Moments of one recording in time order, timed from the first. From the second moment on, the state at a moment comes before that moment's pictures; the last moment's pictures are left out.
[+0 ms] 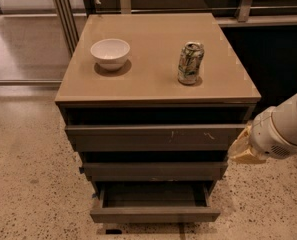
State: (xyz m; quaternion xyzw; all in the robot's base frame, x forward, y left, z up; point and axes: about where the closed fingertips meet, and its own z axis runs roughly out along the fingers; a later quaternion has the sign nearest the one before) arm 0.424 -0.221 0.781 -0.58 0.79 0.06 0.18
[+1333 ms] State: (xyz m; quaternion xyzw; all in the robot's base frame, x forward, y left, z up) arm 0.498 -0.246 0.524 -0.56 0.80 0.06 0.23
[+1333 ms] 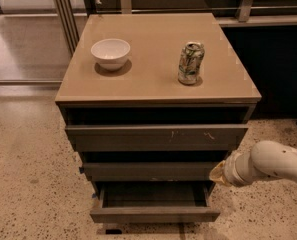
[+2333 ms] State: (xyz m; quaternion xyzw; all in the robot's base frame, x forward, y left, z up) arm 0.500 -0.257 0.429 -0.57 0.78 0.08 0.23
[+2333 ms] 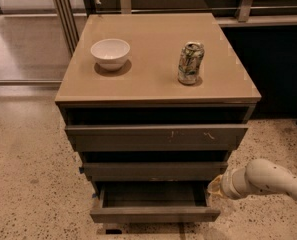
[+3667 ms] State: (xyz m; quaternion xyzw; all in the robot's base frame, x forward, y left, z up) arm 0.478 -0.224 0.232 -0.55 0.79 0.19 0.20
